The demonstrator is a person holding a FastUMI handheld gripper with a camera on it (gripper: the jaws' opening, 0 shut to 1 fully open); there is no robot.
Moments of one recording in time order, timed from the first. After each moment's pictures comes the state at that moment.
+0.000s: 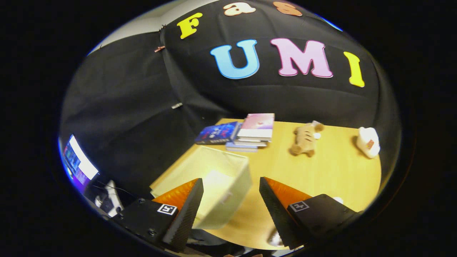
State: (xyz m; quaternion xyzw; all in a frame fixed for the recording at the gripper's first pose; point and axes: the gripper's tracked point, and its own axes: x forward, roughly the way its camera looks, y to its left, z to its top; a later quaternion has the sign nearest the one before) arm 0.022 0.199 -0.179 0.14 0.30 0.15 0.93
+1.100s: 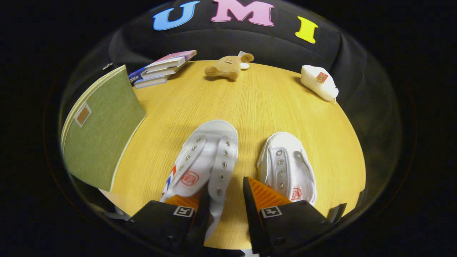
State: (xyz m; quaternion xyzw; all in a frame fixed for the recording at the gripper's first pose) arm -0.029 0.071 -0.428 0.12 0.46 -0.03 0.88
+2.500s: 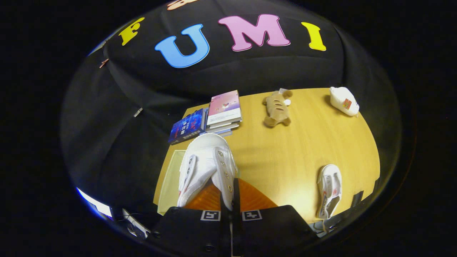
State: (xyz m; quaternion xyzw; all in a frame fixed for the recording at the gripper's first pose) arm 0.056 0.222 -0.161 0.27 0.43 0.03 0.86
